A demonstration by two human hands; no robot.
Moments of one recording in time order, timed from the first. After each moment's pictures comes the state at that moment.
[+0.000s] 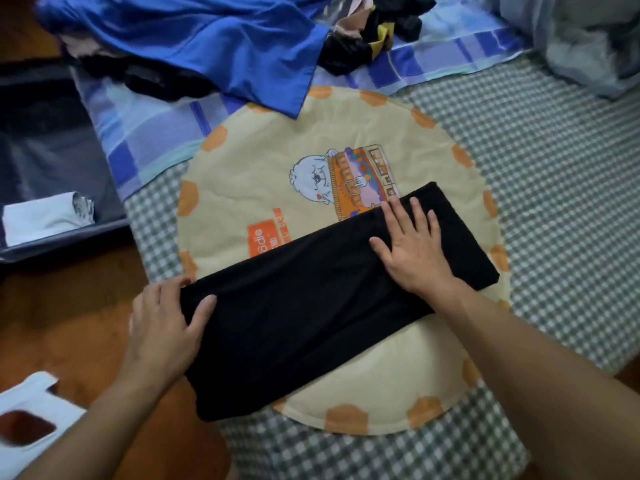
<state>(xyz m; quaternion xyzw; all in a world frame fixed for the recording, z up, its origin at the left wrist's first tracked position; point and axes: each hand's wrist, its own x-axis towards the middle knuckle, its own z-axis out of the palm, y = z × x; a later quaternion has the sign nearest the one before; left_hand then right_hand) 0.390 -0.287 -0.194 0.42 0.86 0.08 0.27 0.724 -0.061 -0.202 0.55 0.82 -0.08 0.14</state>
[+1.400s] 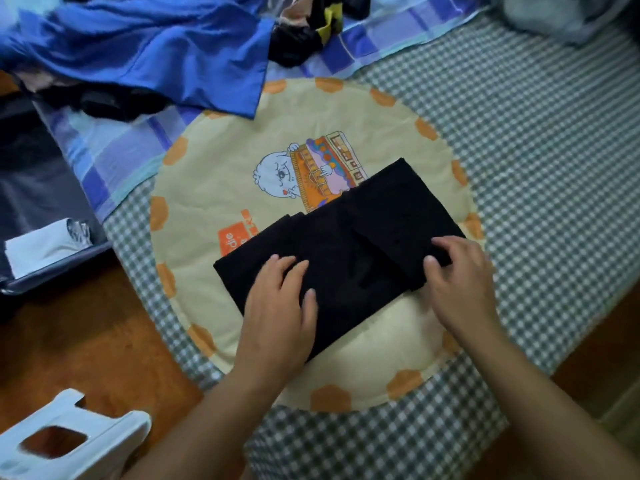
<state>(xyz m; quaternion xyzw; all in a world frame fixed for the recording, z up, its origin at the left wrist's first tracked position) 0.546 -0.231 -0.123 0.59 0.74 0.19 0.27 0.794 -0.148 -0.121 0.73 0.63 -0.23 -0.13</state>
